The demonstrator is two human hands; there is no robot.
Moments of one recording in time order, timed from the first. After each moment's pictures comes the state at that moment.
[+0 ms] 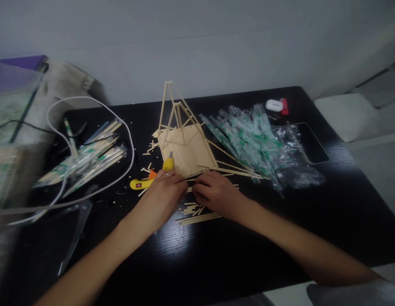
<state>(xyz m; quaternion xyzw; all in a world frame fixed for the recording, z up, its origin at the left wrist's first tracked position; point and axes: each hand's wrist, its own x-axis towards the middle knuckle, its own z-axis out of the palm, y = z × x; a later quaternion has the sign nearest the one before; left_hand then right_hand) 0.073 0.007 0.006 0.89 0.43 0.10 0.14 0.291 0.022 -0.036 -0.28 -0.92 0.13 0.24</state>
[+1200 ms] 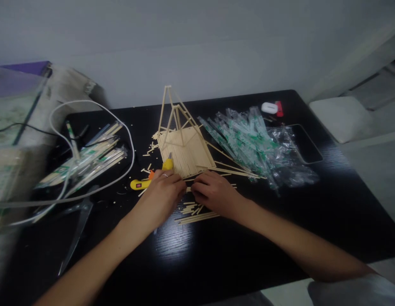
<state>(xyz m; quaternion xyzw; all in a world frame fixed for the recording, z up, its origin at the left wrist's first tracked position) 0.071 0.005 0.002 0.89 0.44 0.10 0.12 0.289 0.021 -0.039 -0.29 -0.91 0.14 0.24</state>
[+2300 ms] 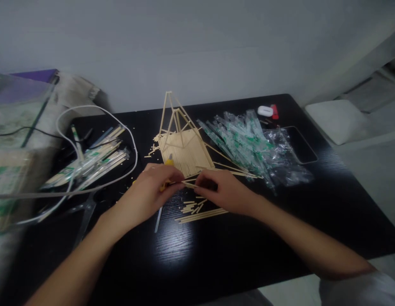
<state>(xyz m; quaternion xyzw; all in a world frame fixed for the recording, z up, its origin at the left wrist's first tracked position) 0.049 0.013 0.044 0.82 0.46 0.20 0.26 0.298 0.026 0.023 -0.42 -0.75 0.47 0.19</state>
